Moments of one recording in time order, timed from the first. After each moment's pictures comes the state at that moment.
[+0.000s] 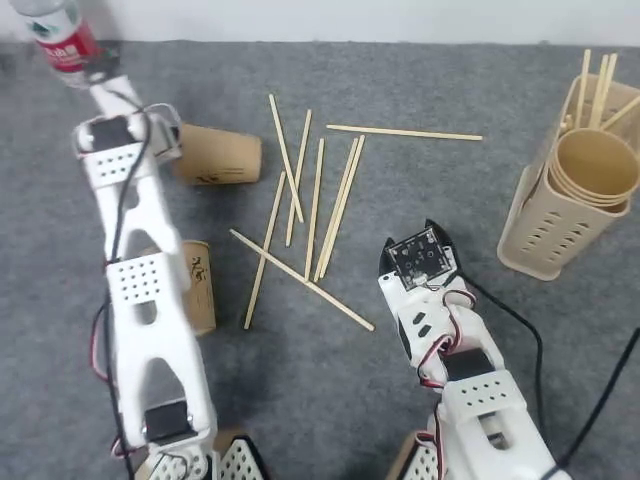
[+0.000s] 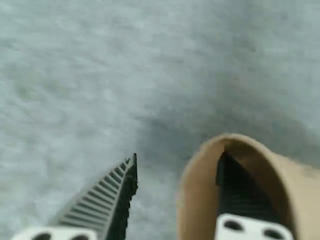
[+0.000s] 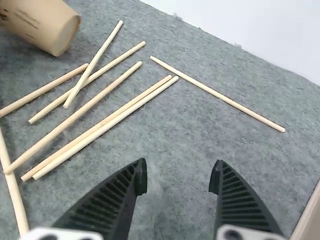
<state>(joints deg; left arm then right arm) -20.1 78.2 -93.8 87.0 -6.5 -18.4 -58.8 91.0 3.3 15.7</state>
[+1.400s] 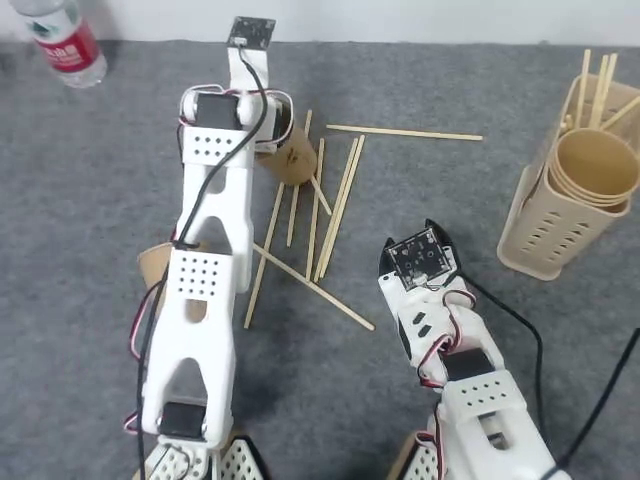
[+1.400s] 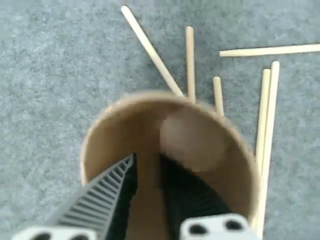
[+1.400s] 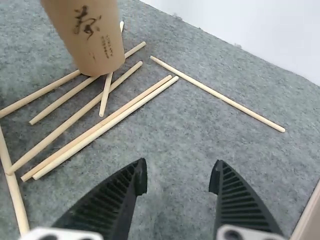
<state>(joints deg) 0.3 70.4 -94.4 95.1 -2.0 -18.4 -58.8 91.0 3.3 15.7</state>
